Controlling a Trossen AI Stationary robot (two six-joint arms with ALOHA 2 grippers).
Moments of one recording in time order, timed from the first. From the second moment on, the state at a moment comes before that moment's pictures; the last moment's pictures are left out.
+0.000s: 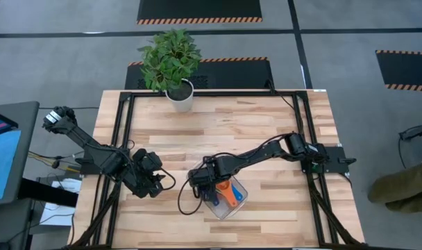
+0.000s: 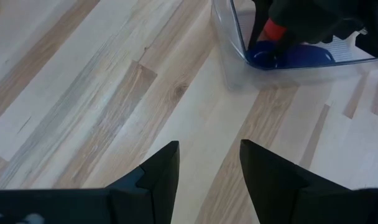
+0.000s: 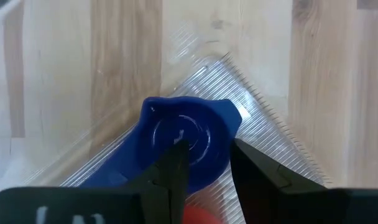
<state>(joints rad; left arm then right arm) -0.63 1.20 0.96 -0.97 -0.47 -1.11 0.23 2.26 1.81 -0.75 0.08 0.21</state>
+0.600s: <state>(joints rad) -0.63 1.20 0.96 -0.97 -0.47 -1.11 0.23 2.24 1.83 -0.82 0.08 0.26</state>
